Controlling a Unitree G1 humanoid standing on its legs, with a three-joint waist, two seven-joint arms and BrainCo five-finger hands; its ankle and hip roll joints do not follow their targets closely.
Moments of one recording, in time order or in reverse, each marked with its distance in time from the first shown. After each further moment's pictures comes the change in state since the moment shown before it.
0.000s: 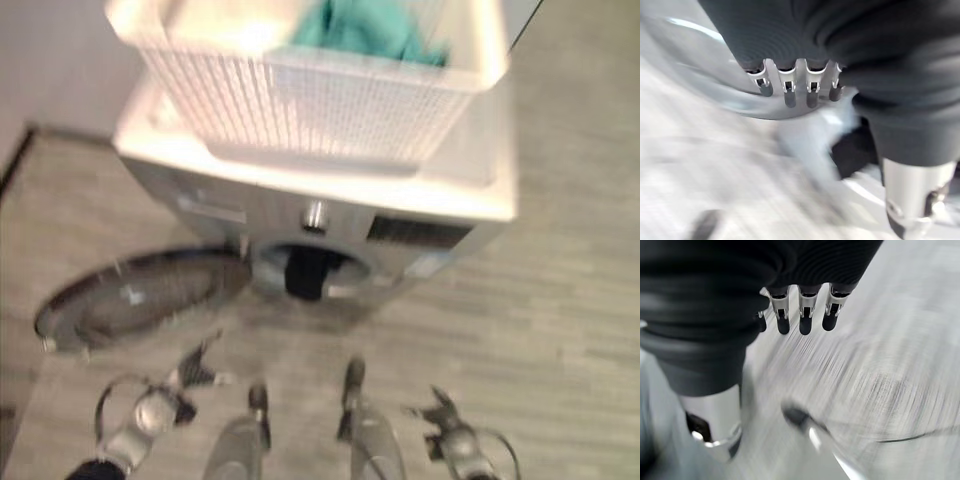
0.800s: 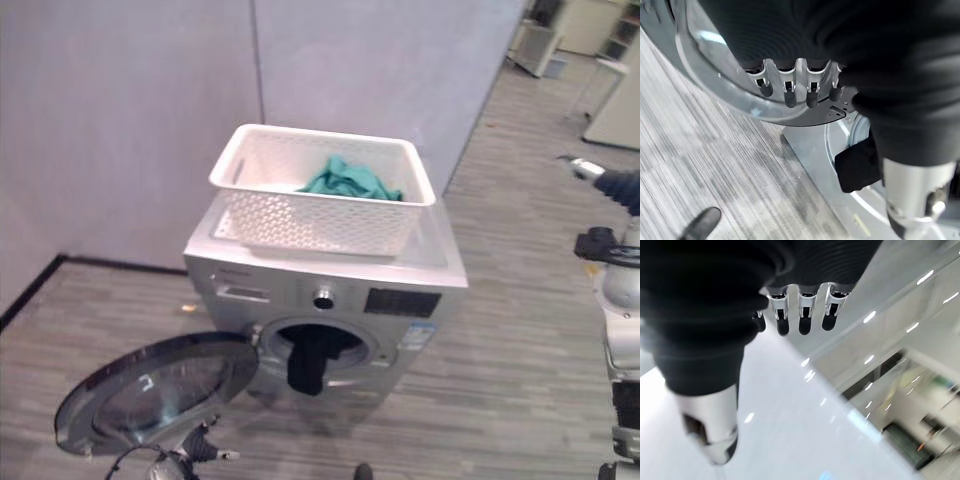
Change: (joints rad) left arm -0.054 -0.158 -0.084 0.224 -0.002 0.034 -0.017; right arm -0.534 -0.632 -0.147 -0.916 -0.153 -0.074 -0.246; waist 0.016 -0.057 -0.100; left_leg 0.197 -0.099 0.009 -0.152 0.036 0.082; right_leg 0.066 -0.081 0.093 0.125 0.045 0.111
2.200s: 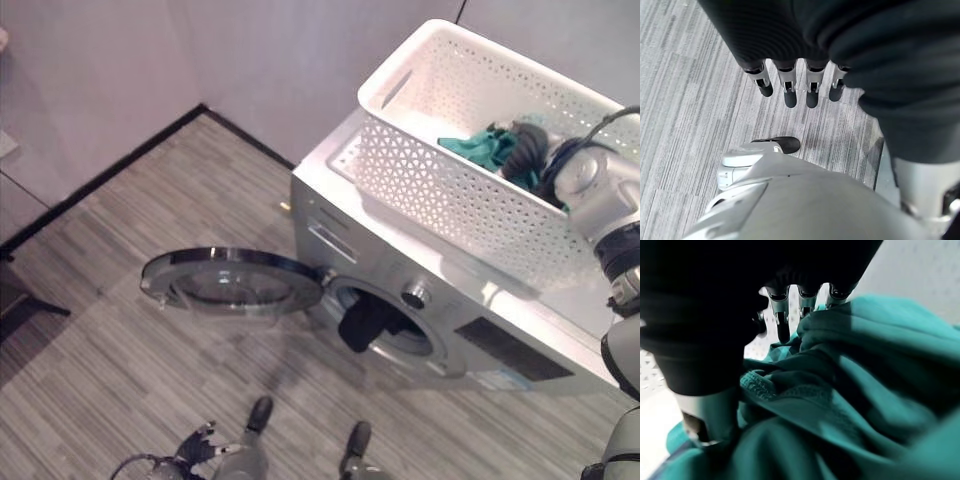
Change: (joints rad) left arm 0.032 -0.035 0.085 0.091 -0.269 -0.032 -0.058; right arm -0.778 -0.111 1.031 0.721 0.046 0.119 0.581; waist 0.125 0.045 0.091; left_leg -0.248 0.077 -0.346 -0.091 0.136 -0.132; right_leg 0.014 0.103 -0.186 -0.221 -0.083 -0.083
